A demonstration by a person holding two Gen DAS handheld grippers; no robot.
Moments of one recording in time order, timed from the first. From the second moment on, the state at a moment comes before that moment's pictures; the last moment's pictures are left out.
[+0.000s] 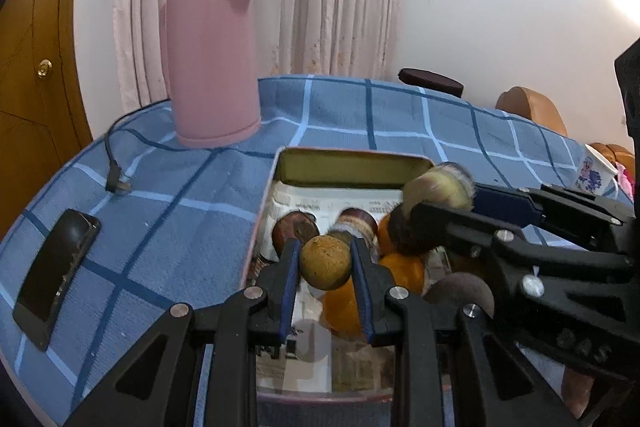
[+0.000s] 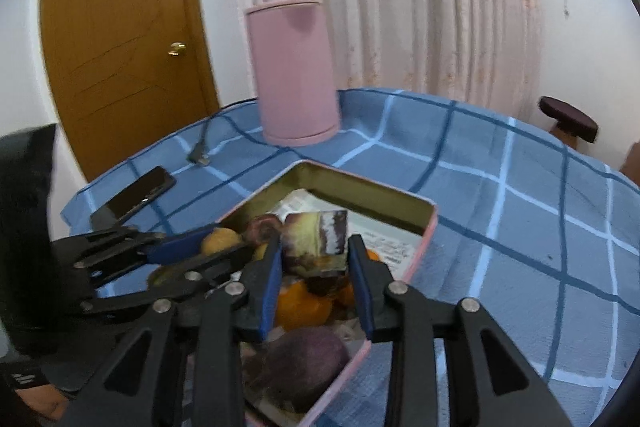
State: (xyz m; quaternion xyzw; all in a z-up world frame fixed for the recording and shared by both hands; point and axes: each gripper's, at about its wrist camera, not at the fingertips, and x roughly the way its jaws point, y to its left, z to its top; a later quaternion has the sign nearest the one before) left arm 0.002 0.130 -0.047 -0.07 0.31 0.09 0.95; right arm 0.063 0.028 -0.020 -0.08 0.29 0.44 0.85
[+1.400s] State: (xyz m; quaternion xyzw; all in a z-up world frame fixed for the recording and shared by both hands) left arm -0.042 0.083 0.004 -0.02 0.24 0.07 0.97; right arm 0.032 -0.075 0.026 -0.02 0.23 0.31 0.92
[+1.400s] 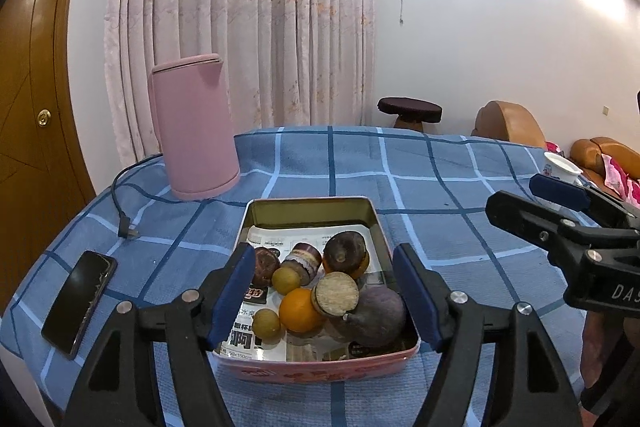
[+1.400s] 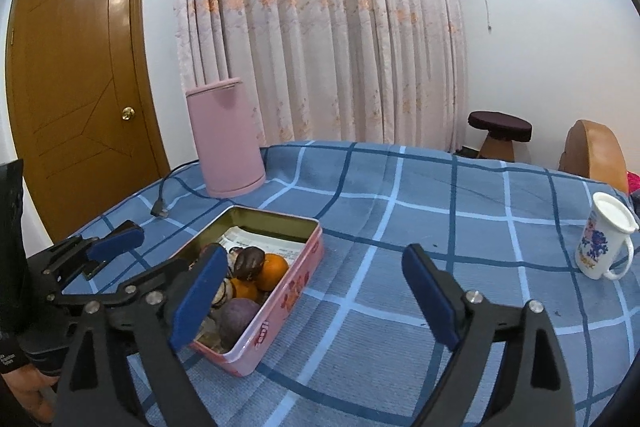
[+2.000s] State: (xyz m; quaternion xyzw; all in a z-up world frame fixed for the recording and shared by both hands) left arm -0.045 0.079 0.006 -0.02 0.24 0.07 0.97; right arm 0.023 -0.077 0.030 -0.02 0.22 0.31 0.92
